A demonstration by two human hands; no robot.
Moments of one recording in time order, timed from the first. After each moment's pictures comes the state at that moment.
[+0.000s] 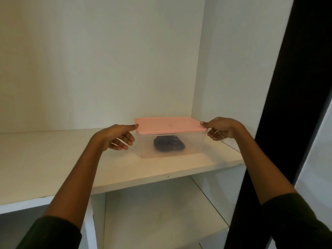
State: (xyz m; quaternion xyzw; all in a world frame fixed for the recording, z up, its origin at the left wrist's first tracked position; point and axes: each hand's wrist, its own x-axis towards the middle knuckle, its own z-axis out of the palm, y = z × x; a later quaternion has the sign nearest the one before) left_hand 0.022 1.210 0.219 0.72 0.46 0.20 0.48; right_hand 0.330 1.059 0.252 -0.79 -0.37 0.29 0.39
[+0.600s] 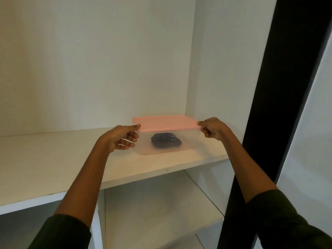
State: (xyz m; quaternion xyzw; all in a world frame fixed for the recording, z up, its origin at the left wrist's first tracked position) left_hand 0.027 1.199 0.210 0.70 0.41 0.24 0.54; right_hand 0.307 1.056 0.231 -0.74 -0.30 0.24 0.55
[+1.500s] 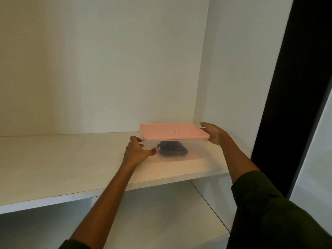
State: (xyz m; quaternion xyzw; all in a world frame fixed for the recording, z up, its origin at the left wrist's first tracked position) left_hand 0.059 1.174 0.167 0.73 0.46 0.37 0.35; right_hand 0.342 1.107 0.227 -0.70 -0.31 0.32 0.55
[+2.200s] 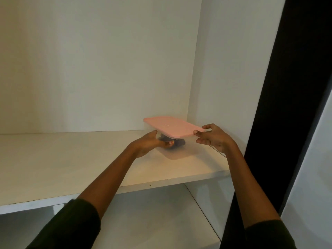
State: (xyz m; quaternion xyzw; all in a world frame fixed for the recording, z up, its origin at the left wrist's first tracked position) left_hand 0.150 1.158 0.205 0.79 0.27 0.22 0.50; right_hand 0.368 1.068 0.218 -0.67 -0.38 0.29 0.57
